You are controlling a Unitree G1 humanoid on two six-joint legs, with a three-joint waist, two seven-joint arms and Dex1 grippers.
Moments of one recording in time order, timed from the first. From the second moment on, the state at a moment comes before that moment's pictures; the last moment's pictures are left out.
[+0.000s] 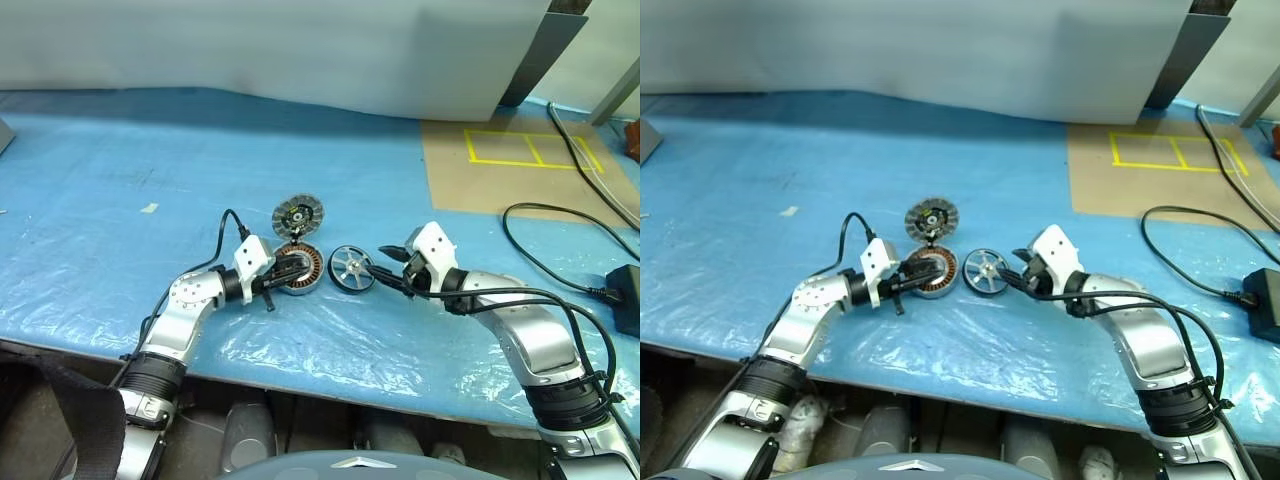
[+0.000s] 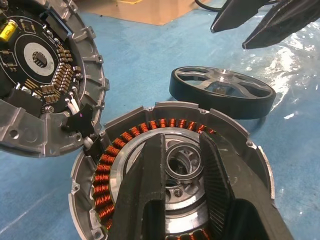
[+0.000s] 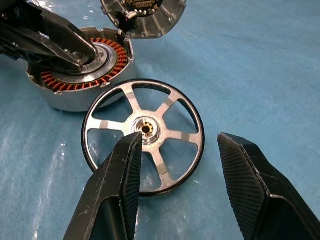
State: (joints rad) left arm -0.32 0.35 -0.15 0.25 -0.18 -0.08 -0.94; right arm -0.18 -0.56 0.09 -0.30 0.25 0.57 0.71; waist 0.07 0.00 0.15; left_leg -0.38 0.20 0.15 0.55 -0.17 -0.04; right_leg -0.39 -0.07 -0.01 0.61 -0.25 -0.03
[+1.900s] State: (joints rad) left arm -0.33 0.42 -0.13 0.32 -0.23 -0.11 -1.03; right arm -0.17 -0.54 0.11 -0.25 0.18 0.53 0.67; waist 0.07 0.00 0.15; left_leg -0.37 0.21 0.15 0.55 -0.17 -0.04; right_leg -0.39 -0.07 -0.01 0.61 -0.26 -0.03
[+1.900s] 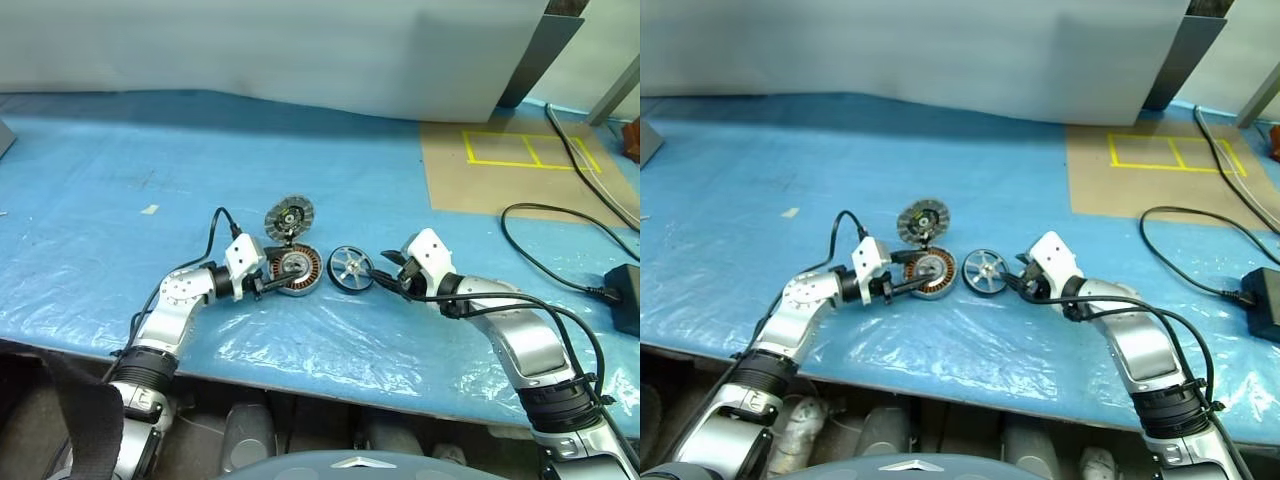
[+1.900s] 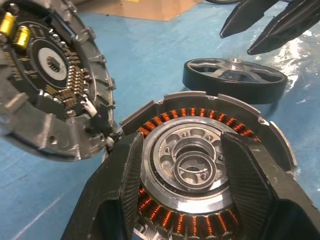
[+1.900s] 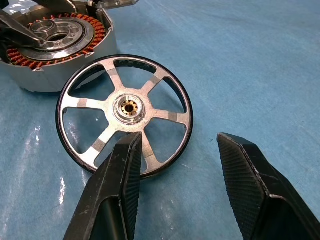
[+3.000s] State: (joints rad) left arm -0.30 0.60 -0.06 0.10 -0.34 0.10 -1.17; right arm -0.19 -0.50 0.13 -0.17 0.18 0.51 0.68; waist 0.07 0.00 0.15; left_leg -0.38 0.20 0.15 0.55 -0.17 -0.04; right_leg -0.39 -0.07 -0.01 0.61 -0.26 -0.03
